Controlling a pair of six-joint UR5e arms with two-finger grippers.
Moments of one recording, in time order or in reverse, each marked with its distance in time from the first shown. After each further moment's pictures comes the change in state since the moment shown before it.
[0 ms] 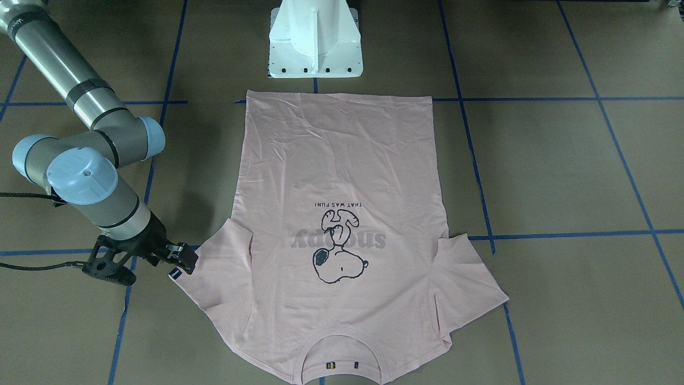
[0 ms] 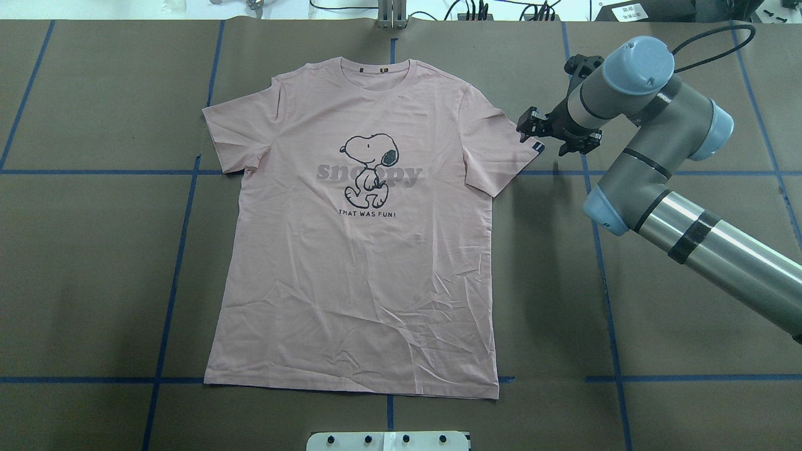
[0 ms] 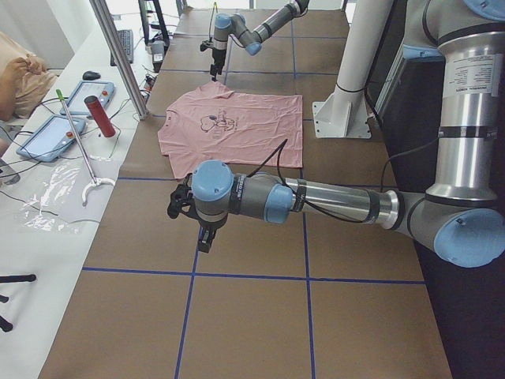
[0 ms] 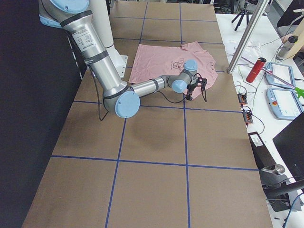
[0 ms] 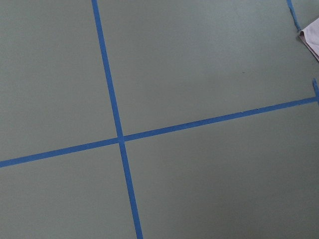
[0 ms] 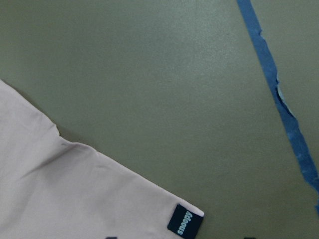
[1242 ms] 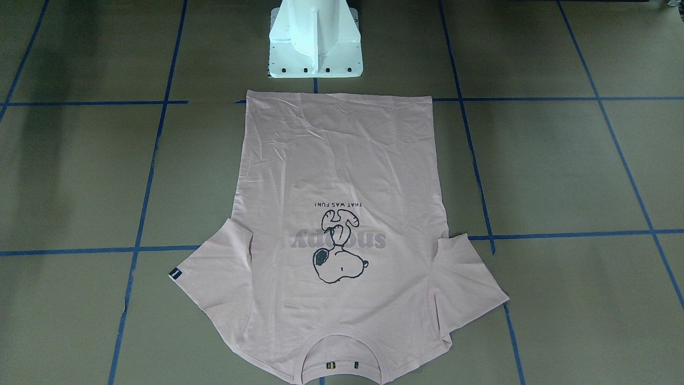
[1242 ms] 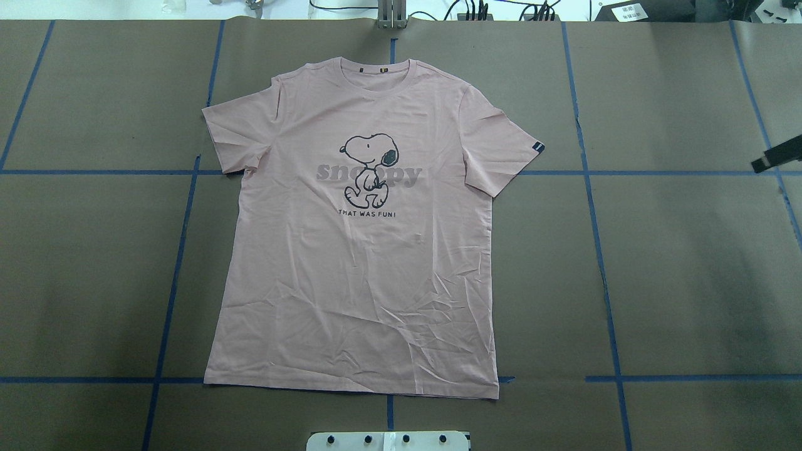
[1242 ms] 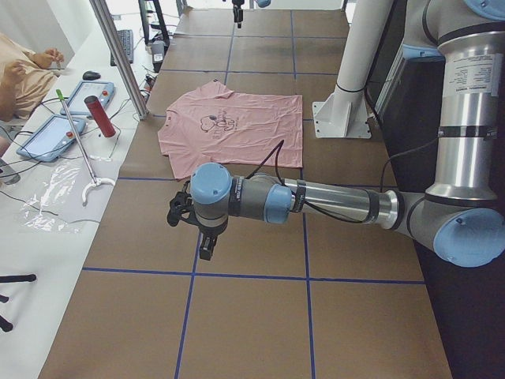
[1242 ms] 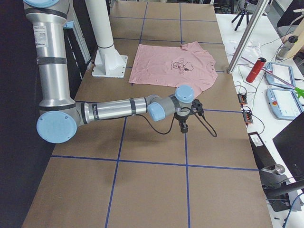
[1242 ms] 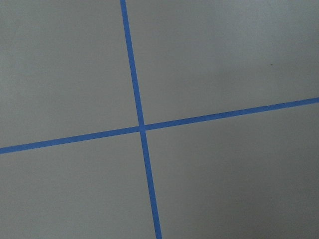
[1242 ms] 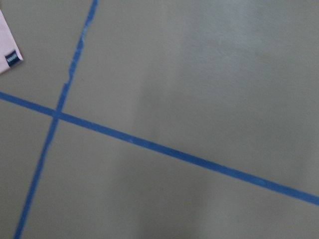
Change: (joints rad) left arm 0.000 -0.001 0.012 0.041 0.059 0.001; right arm 0.398 -0.436 0.368 -0.239 0.384 -1.024
